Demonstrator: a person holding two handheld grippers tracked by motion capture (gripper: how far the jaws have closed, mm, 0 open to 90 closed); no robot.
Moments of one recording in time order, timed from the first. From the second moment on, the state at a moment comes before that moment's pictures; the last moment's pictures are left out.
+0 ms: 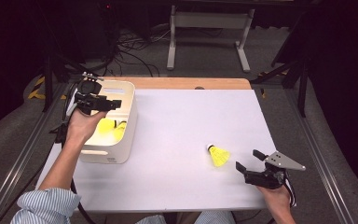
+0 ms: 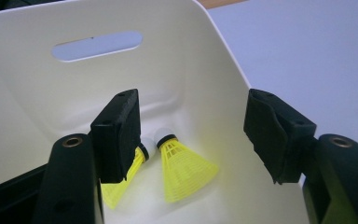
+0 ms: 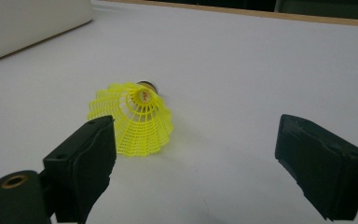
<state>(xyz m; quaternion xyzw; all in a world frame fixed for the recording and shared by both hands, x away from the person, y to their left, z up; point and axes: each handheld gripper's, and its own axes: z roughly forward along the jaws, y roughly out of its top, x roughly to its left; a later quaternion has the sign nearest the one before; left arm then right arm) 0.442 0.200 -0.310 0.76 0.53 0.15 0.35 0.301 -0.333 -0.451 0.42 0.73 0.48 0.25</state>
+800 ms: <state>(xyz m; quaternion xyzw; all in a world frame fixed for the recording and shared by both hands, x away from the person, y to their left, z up) 0.435 0.181 -0.305 0.78 0.49 0.14 0.36 0.301 -0.333 -0.450 0.42 0.73 0.48 0.25</state>
